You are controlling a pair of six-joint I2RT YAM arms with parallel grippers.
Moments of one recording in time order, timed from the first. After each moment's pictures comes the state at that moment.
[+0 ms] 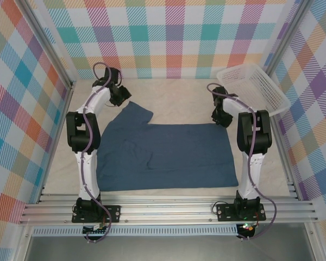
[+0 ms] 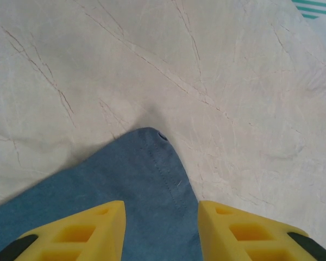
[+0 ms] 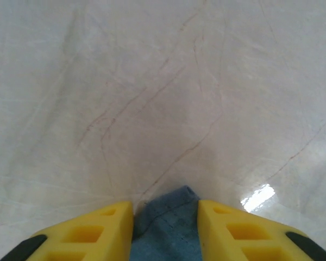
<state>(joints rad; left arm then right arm) -0.10 2.25 1.98 -0.74 0.14 -0.74 0.15 2.15 1.60 -0.82 0.26 0.75</state>
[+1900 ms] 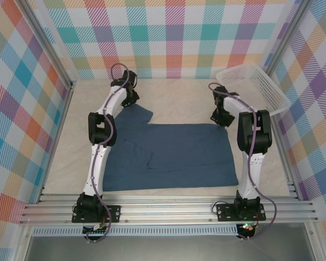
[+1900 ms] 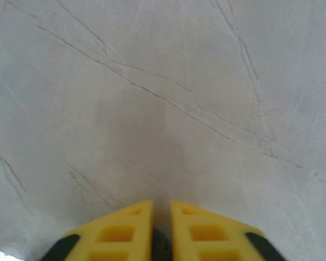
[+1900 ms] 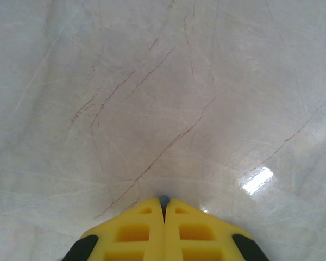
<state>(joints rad) -0.19 2.68 2.53 -1.01 -0.15 -0.66 0.14 2.14 1.60 -0.88 0.22 0.78</state>
